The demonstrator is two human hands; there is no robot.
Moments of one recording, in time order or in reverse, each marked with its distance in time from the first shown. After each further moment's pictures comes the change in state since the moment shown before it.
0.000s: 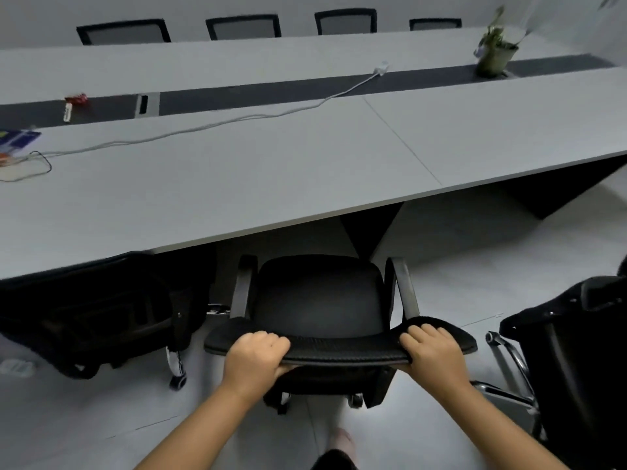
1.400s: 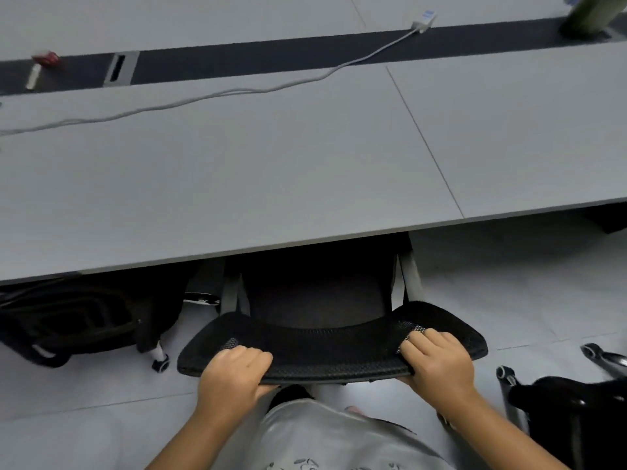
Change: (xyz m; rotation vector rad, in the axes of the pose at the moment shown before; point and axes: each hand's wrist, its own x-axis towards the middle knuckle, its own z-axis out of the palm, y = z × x) left_hand 0.145 0.029 0.061 0.043 -0.086 -0.222; right_hand 0.090 0.159 0.108 0.213 0.069 -0.179
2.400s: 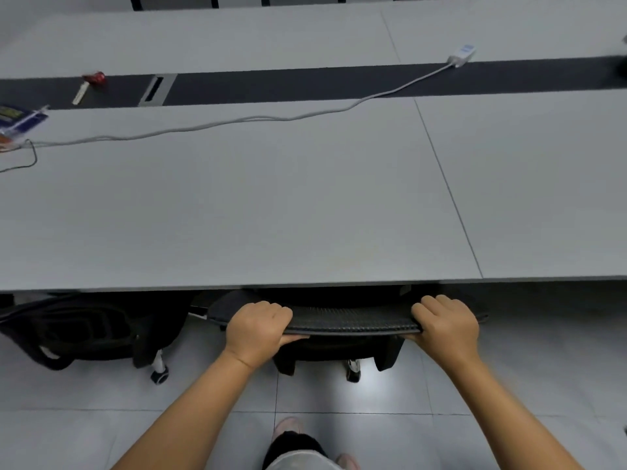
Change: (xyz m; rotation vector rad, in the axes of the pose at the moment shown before) left_hand 0.145 -0.014 0.026 0.106 0.190 0.009; right_hand 0.097 0.107 0.067 0.126 0.097 -0.010
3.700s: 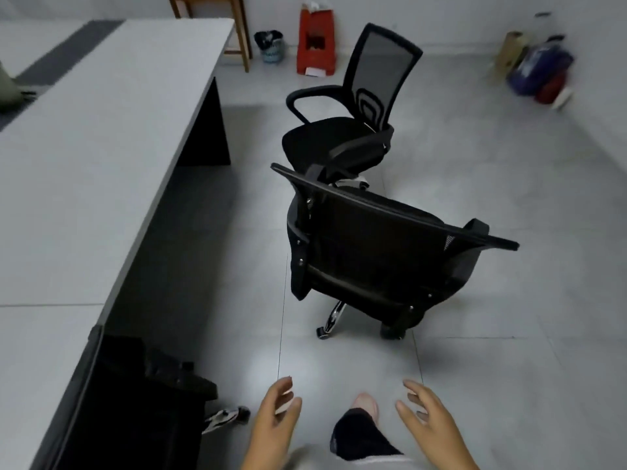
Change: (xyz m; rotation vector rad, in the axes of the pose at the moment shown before) left_hand -0.086 0.259 -0.015 -1.217 -1.267 0.155; right_hand -0.289 -0.283 -0.194 0.388 0.543 2.270
